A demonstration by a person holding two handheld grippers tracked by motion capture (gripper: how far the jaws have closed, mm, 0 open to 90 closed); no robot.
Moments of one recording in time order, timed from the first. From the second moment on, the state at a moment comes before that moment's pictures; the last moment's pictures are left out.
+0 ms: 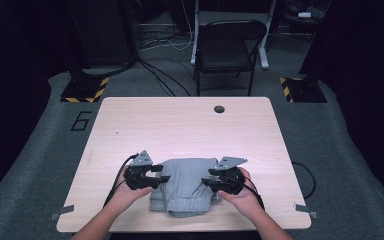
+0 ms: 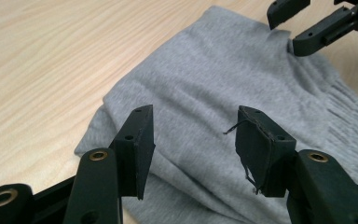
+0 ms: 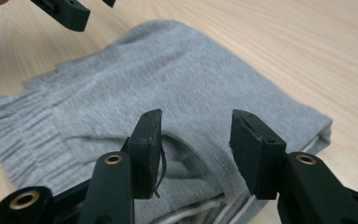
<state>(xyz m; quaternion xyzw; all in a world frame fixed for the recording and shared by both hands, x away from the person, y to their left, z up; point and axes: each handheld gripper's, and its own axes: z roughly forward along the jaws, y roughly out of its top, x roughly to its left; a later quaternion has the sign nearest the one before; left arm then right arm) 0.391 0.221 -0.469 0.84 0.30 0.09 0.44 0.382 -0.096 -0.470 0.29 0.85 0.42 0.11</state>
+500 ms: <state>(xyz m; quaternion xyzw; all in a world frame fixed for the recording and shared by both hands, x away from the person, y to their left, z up) 0.394 0.234 -0.481 0.83 0.33 0.09 0.44 0.385 -0.100 -0.495 0.31 0.86 0.40 0.09</state>
